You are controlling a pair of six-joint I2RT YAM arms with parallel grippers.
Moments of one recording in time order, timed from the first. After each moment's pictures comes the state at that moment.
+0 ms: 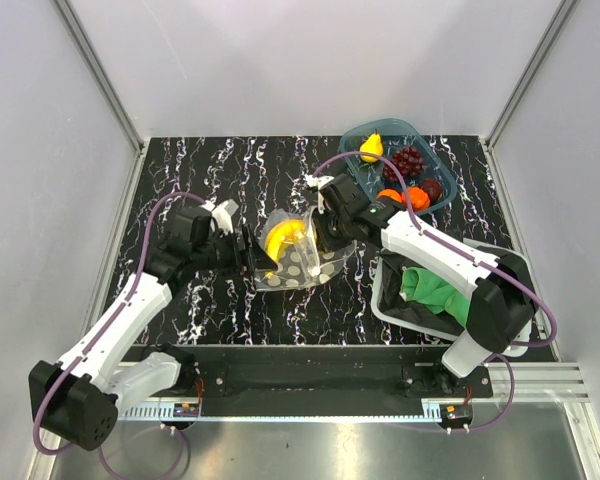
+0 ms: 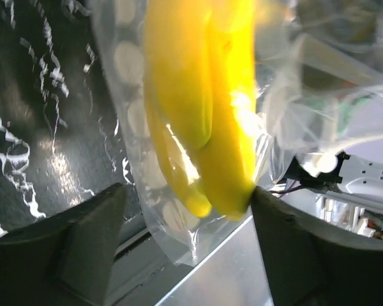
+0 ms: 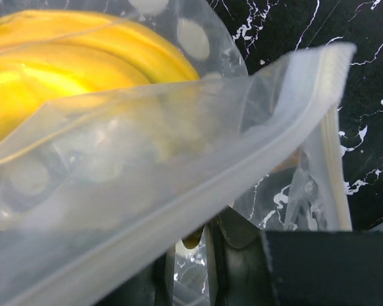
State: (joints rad) left arm -0.38 1.00 0.84 -0.57 0.52 -0.63; right arm 0.74 1.62 1.37 -0.65 -0.03 0.26
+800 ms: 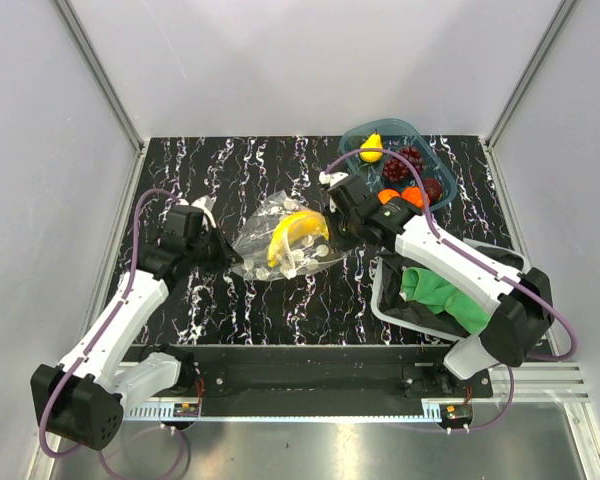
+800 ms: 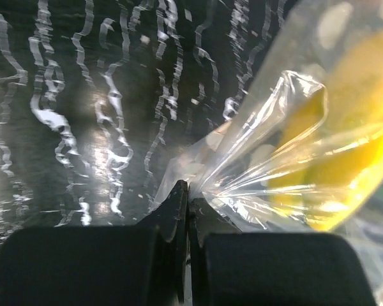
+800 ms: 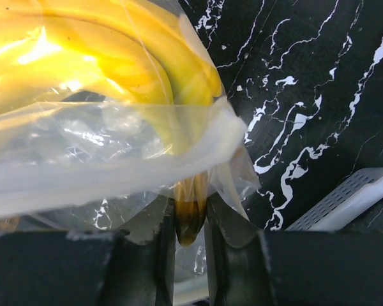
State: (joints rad) left arm -0.30 1.01 0.85 -0.66 0.24 -0.63; right arm 0.75 1.52 1.37 -0.75 0.10 0.30
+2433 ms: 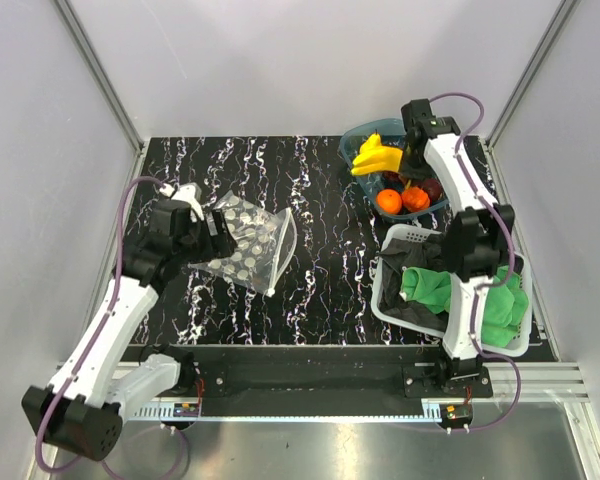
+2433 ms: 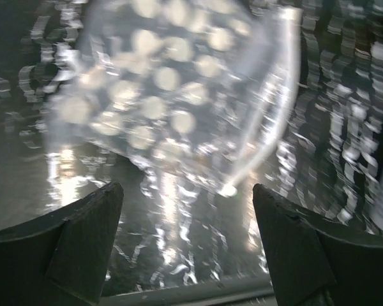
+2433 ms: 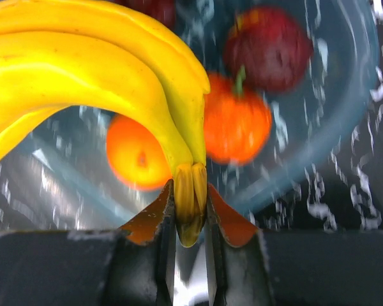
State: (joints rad) left arm -0.28 0.96 0.95 -0.72 0.01 -0.42; right arm 0.17 2.10 2.08 -1.08 0.24 0.41
